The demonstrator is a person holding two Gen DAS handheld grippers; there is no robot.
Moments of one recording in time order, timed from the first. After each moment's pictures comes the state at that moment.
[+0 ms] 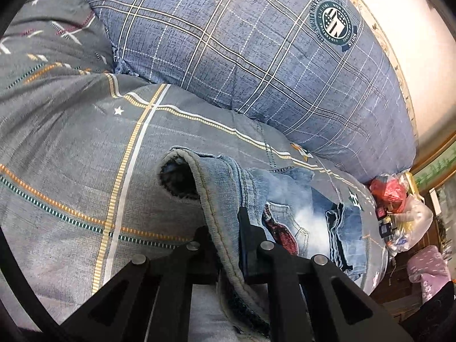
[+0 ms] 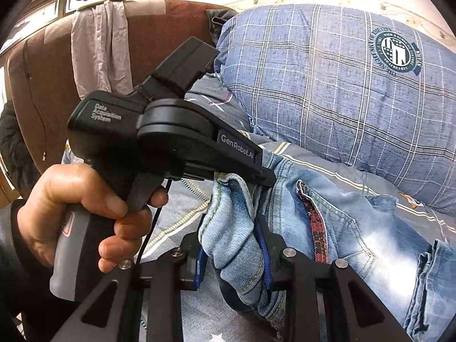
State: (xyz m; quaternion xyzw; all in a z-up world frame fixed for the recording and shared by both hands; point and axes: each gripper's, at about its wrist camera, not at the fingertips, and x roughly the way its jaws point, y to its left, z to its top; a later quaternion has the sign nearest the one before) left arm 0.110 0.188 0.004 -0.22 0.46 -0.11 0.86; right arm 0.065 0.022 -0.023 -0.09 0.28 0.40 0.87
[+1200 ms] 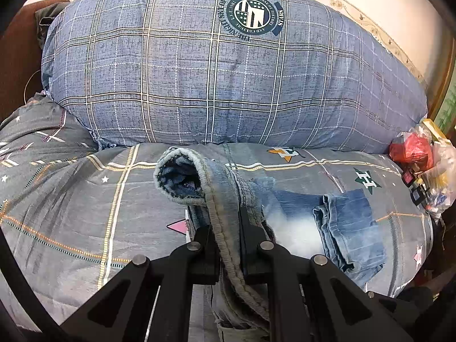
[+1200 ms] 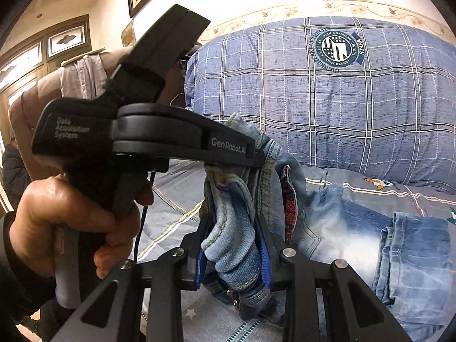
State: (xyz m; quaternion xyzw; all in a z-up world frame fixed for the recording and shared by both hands) left arm 0.089 0.068 0.067 -0.04 0.40 -0.07 0.91; right arm 0.061 -0.074 0.001 0.00 0.26 0.38 0.89
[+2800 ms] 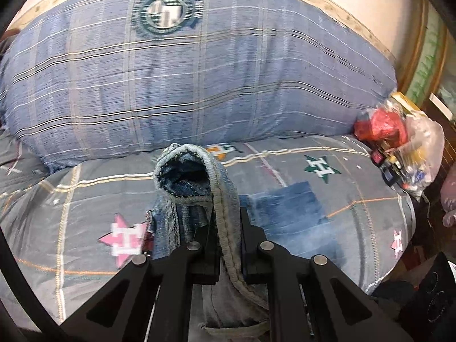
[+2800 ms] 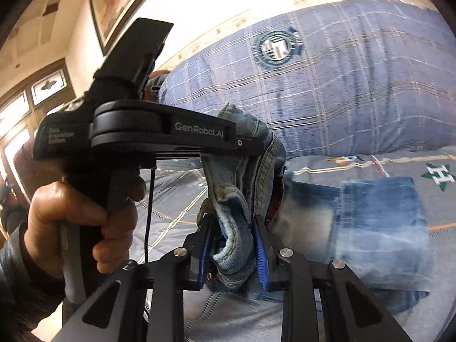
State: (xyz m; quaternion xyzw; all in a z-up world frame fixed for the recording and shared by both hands) left arm 0.093 -0.053 0.074 0.01 0.40 -0.15 0.90; right arm 0.062 -0.178 -0.008 0.12 0.27 0.35 0.89
